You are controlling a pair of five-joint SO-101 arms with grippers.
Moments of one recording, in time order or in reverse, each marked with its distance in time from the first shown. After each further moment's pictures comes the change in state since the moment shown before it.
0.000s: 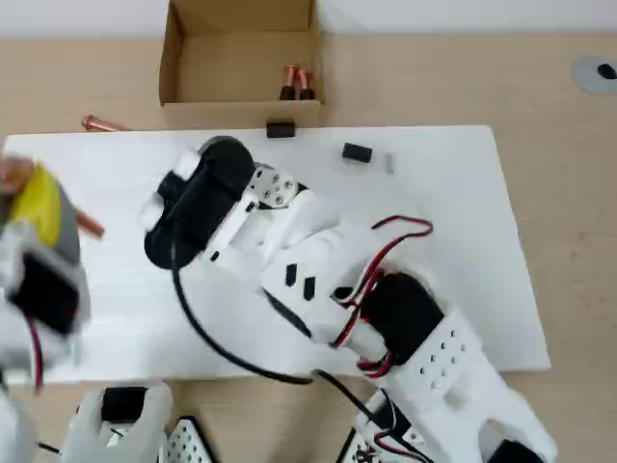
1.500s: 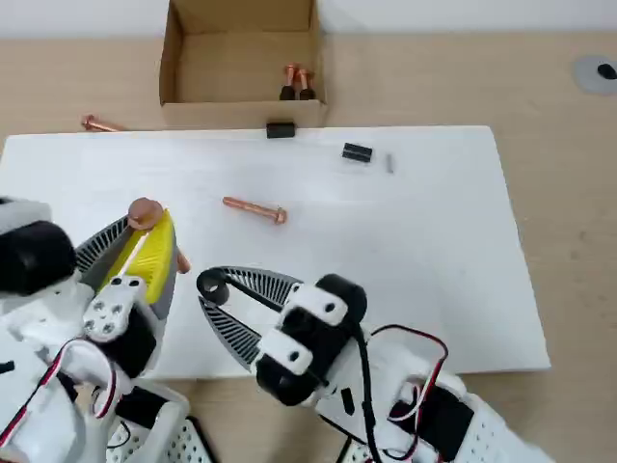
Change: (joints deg) left arm 23.4 -26.0 47.0 -21.5 -7.2; right arm -11.7 -50.9 51.4 -20.1 -15.8
